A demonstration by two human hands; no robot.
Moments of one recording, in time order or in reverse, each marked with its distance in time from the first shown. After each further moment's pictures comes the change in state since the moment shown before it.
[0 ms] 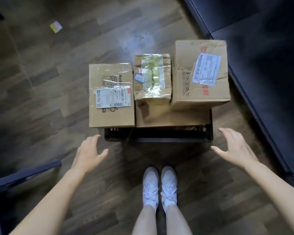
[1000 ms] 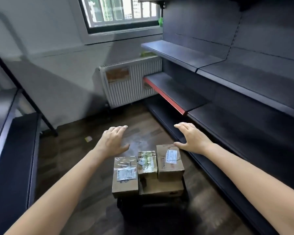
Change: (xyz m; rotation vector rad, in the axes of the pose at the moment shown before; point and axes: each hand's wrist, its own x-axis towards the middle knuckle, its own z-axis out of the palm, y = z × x) left_hand -0.258 0.164 -0.342 0.306 0.605 0.585; right_hand -0.212 -0.189 -0.350 -0.108 0.497 -0.472
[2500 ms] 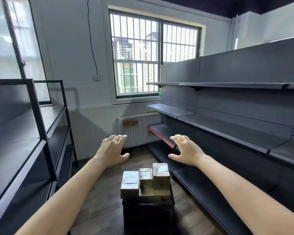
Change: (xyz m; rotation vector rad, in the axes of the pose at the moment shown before) left_hand -0.517 0.201 -0.183 0.113 0.345 -0.032; right_hand -0.502 -0.205 -0.165 -0.125 0.275 -0.124
